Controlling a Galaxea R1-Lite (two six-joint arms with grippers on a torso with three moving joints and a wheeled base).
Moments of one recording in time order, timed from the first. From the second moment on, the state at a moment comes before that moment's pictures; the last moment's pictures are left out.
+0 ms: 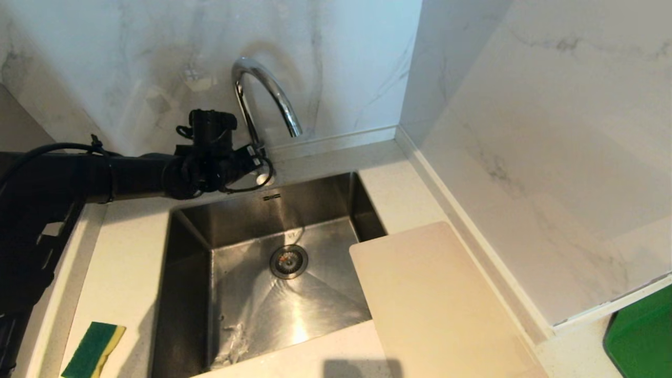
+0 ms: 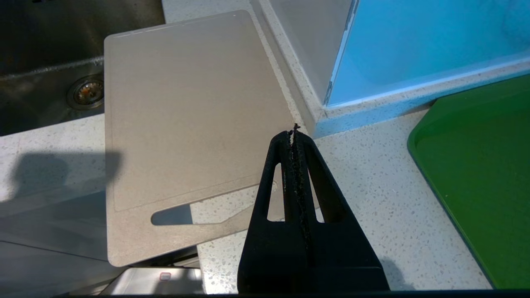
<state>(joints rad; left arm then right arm) -0.32 2.30 -1.97 -0.05 0.38 -0.54 0.00 0.00 0.00 0.00 0.00 0.01</state>
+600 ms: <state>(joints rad) -0.32 2.28 -1.92 0.06 0.38 -0.63 0.00 0.00 0.00 0.00 0.00 0.01</state>
